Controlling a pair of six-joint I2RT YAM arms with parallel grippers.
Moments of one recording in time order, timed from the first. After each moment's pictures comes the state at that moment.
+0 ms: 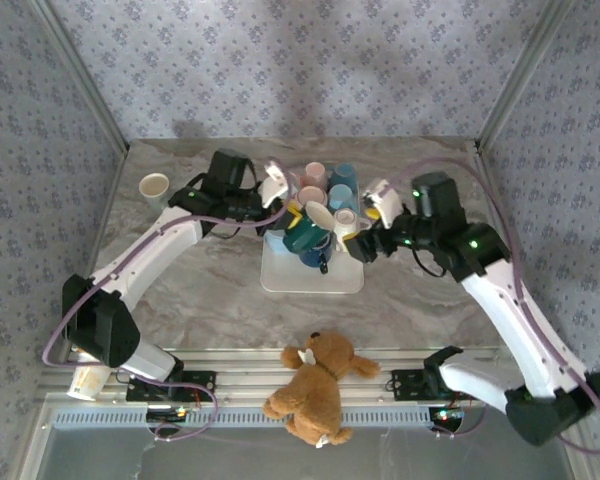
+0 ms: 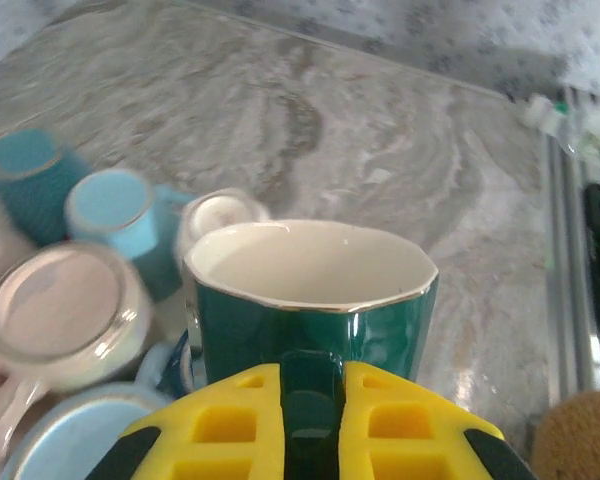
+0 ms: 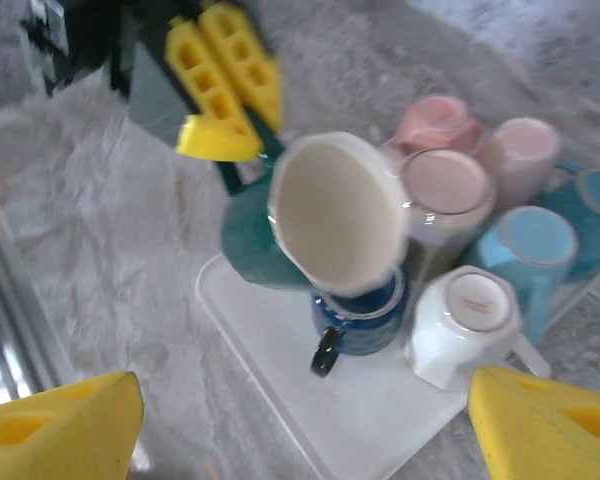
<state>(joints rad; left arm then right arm) -0.49 1.48 1.30 -0.51 0.68 0.32 0.42 1.03 1.21 -0.78 -0.41 -0.20</state>
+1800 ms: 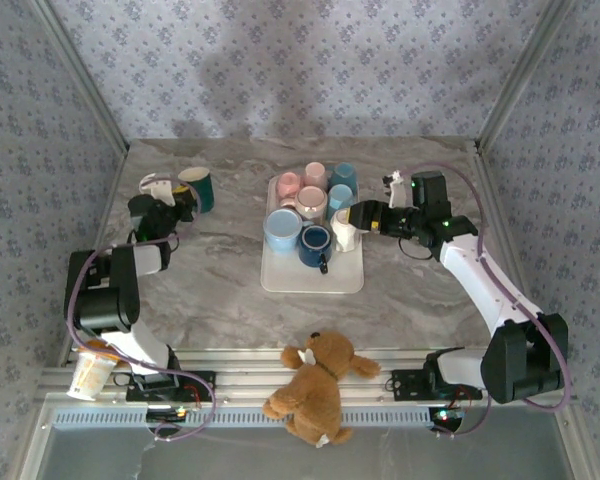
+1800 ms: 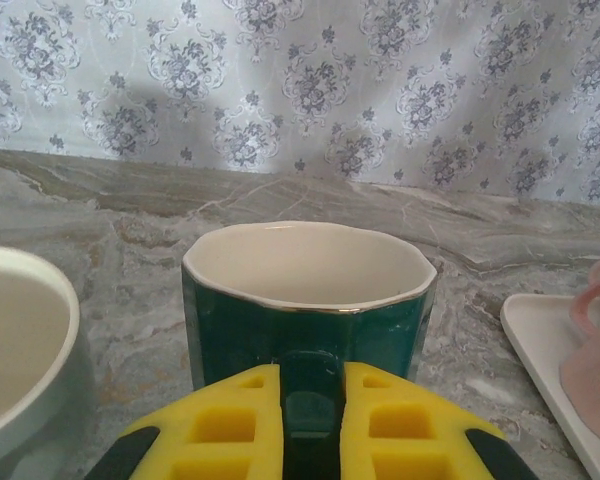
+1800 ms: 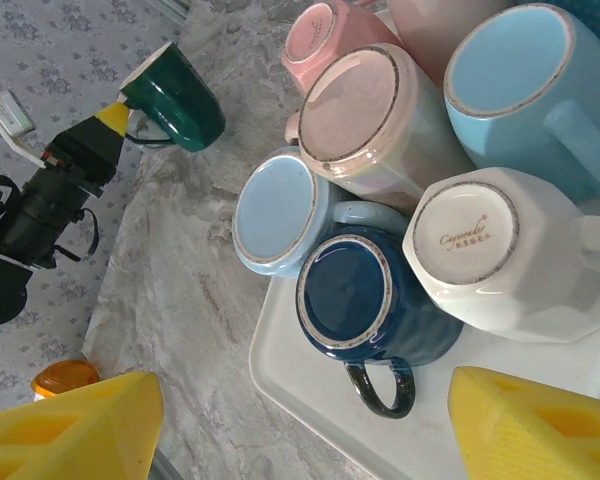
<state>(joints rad) 0.09 1.67 0.70 0.78 0.32 -0.16 0.22 1.28 1.00 -0.41 -0.63 0.41</state>
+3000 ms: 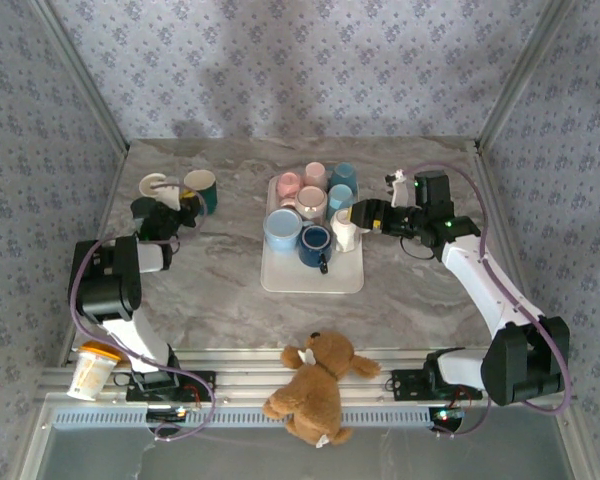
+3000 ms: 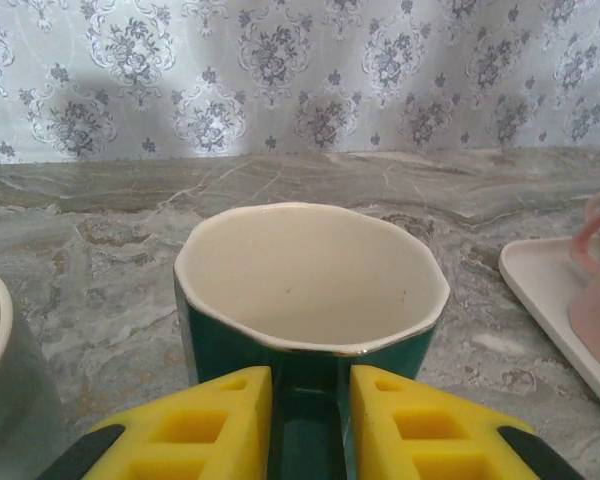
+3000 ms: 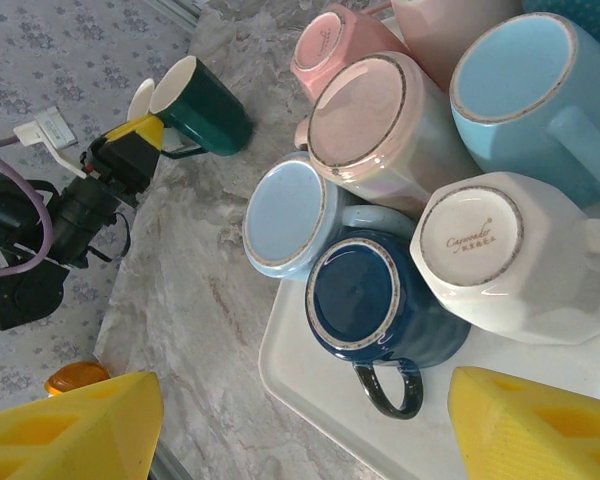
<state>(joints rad) 0.10 1.75 0.68 0.84 0.41 -0.03 0.21 1.26 1.00 -0.40 -0.65 0.42</state>
